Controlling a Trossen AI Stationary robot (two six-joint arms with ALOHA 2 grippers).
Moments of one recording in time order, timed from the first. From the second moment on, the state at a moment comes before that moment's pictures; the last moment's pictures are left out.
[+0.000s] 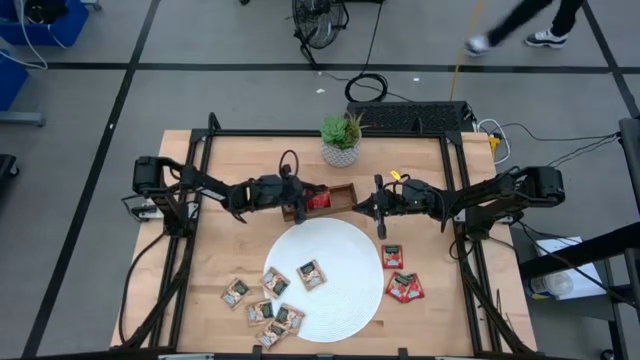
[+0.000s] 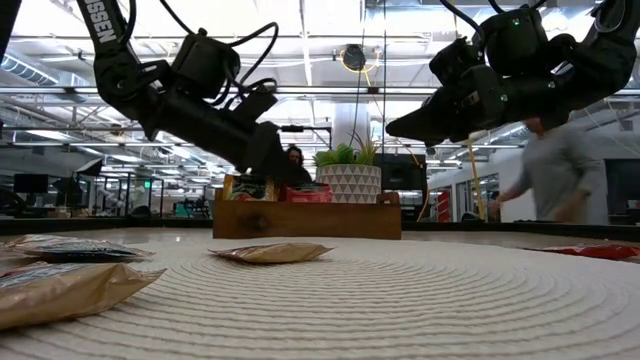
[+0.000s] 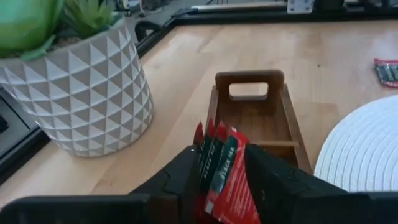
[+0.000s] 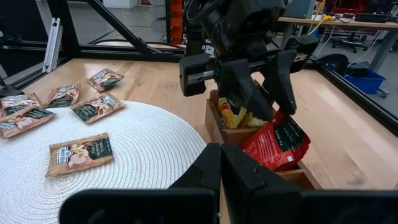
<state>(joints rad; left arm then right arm) 0.18 1.72 0.58 0.81 -0.16 0.07 -0.14 1.38 0.34 0.86 -0.16 -0.06</state>
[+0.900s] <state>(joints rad) 0.13 1.71 1.15 -0.34 -0.09 0.21 -0.14 1.38 0.34 0.85 -0.16 -0.07</state>
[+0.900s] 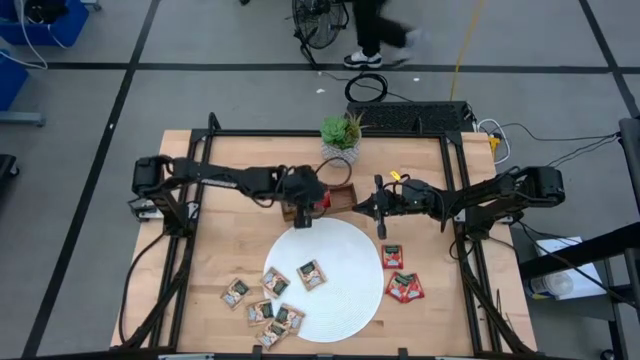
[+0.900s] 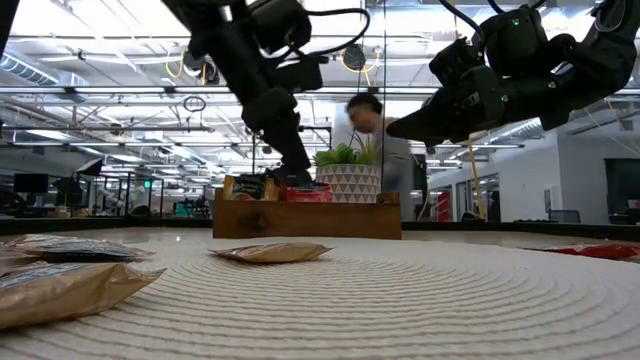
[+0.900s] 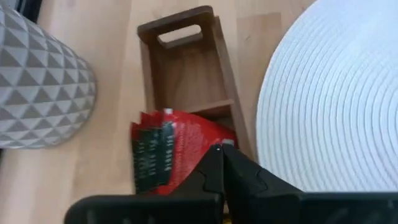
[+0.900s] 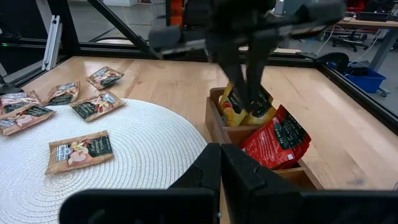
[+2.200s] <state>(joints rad) 0.13 2.02 1.39 -0.58 -0.25 0.22 -0.14 1.38 0.34 0.85 -0.16 -0.09</state>
